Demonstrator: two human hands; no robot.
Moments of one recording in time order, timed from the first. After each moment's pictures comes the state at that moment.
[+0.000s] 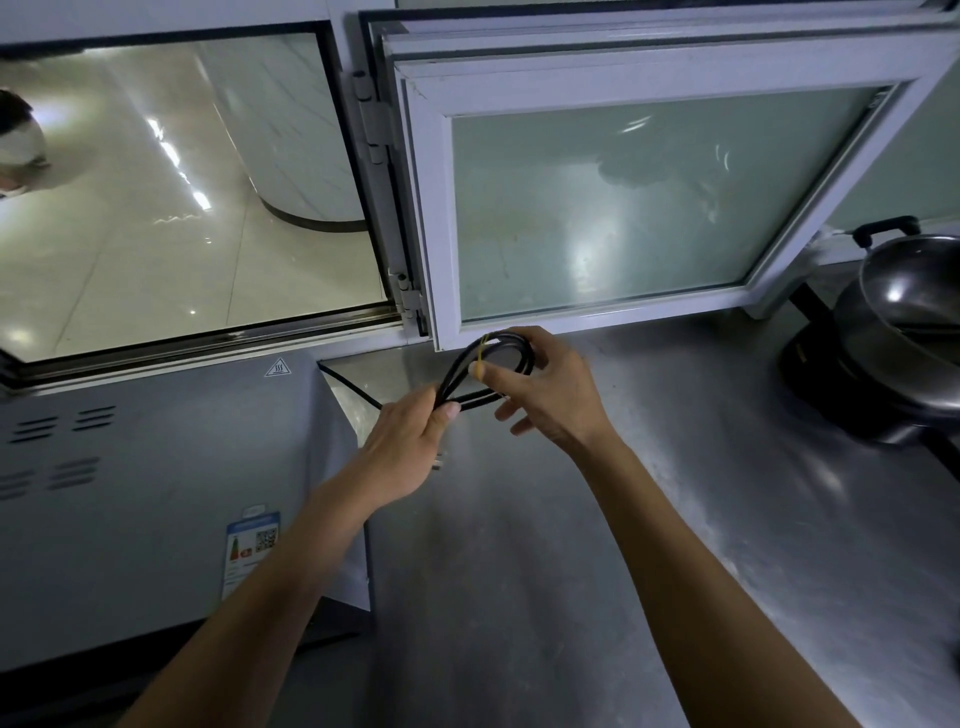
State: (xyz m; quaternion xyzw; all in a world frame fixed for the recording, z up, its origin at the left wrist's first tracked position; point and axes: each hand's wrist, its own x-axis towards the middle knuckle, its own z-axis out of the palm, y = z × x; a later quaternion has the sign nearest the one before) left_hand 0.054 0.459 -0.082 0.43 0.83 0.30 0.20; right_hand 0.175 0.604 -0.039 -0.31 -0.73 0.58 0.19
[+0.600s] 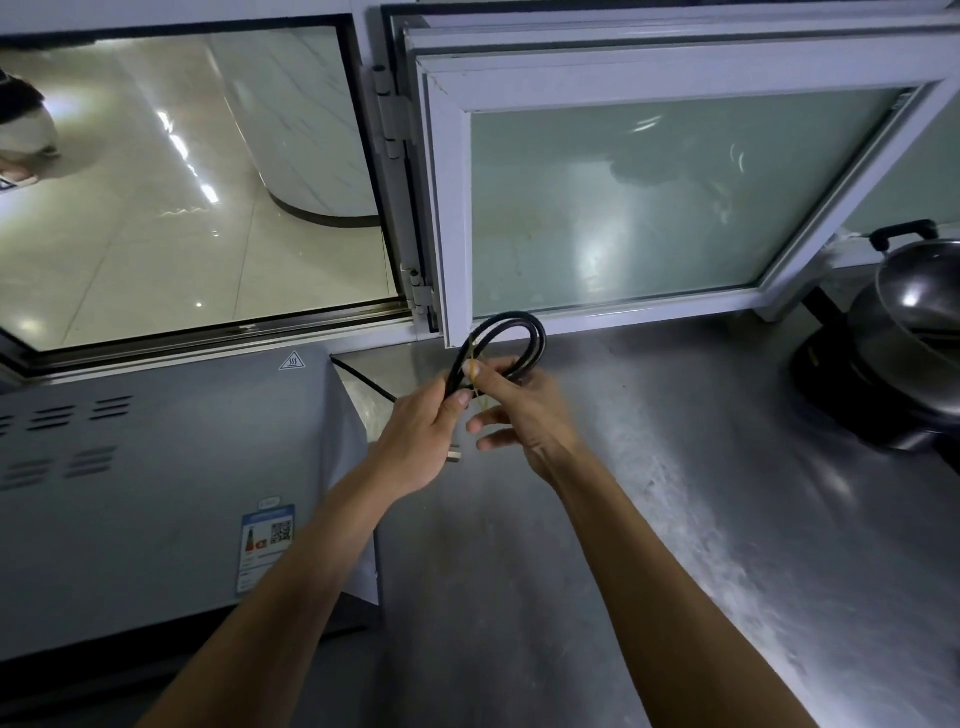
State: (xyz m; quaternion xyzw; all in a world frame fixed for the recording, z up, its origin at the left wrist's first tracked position) left_hand 0.055 0.459 -0.082 0.41 0.78 0.42 0.22; right_hand 0.158 0.576 -0.055 -0.31 -0.56 0.75 0.13
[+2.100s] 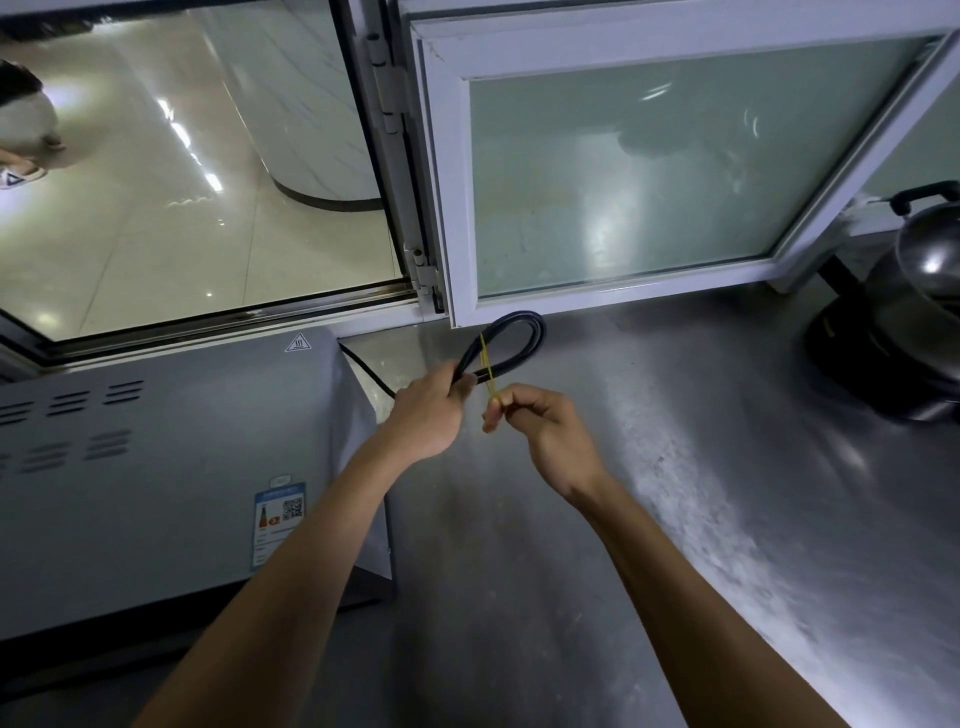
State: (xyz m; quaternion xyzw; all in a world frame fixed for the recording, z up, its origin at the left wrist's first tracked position) left_hand 0.050 0.473 -0.091 0.37 0.85 0.28 0.25; right_hand 0.194 0.562 -0.089 -0.22 -0.72 0.63 0.18
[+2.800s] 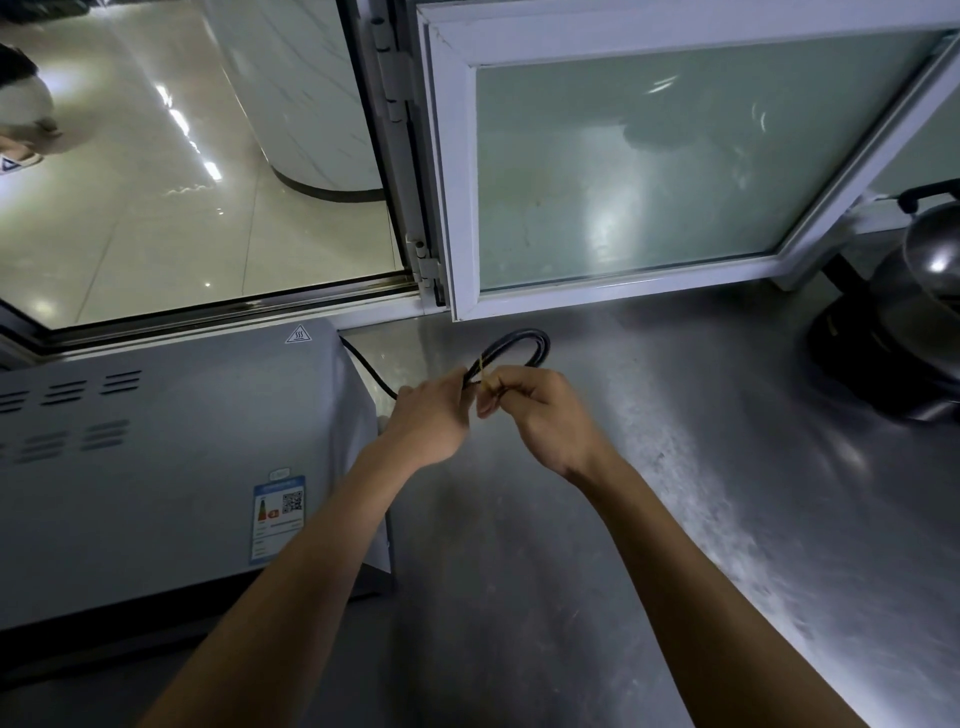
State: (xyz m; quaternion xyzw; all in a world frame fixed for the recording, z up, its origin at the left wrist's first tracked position) left_hand 0.051 0.472 -0.107 0.45 0.87 0.12 0.17; right_hand 0.184 0.570 -0.071 -0.18 -0.79 0.57 0.14
